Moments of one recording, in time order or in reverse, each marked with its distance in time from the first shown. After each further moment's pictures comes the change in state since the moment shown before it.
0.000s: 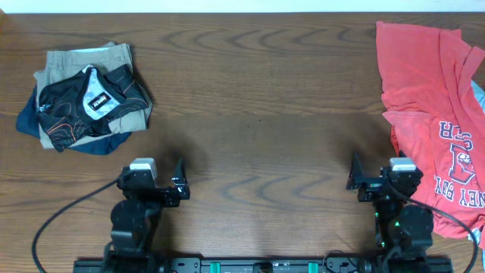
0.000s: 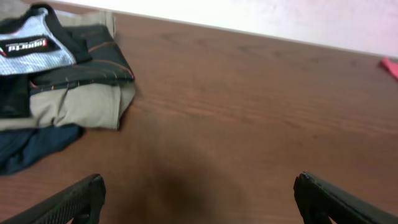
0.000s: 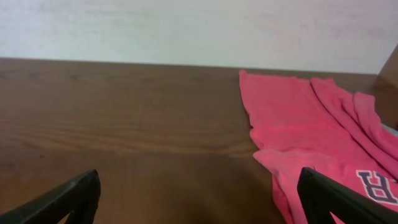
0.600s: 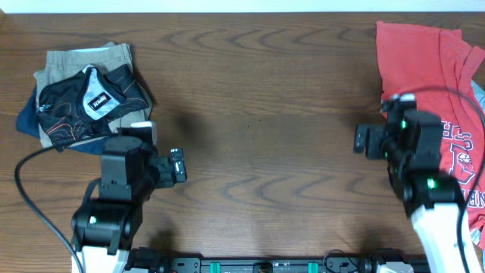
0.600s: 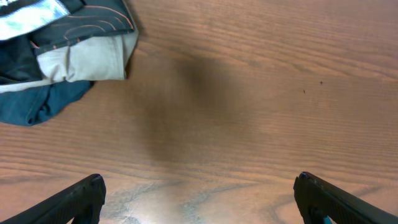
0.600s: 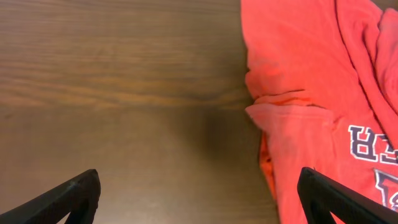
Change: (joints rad) left arm 0.000 0.610 0.574 -0.439 0.024 0.000; right arm -0.050 0.890 0.628 -0.295 0.013 0.000
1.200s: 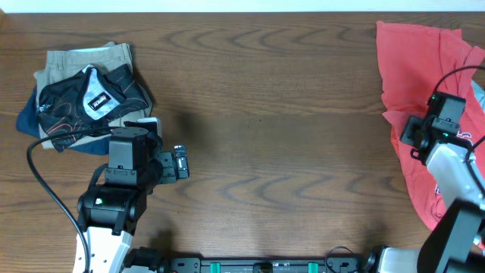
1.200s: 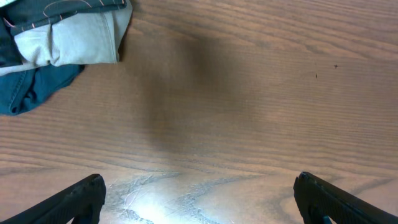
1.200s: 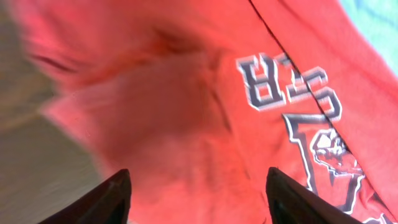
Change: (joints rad) left arm 0.000 0.097 0.010 -0.008 0.006 0.000; right arm -0.357 0.524 0.039 0.240 0.192 0.053
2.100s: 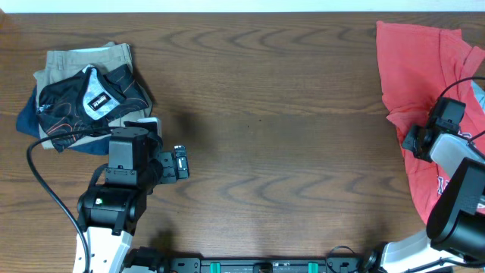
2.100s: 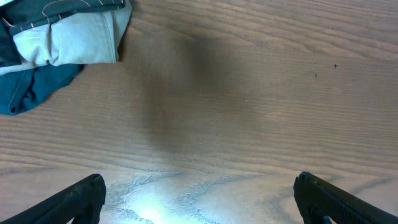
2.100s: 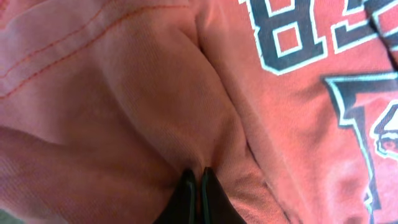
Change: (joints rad) left arm 0.000 0.000 0.000 0.000 0.000 0.000; right arm -0.075 0.202 0.033 0.025 -0.056 0.054
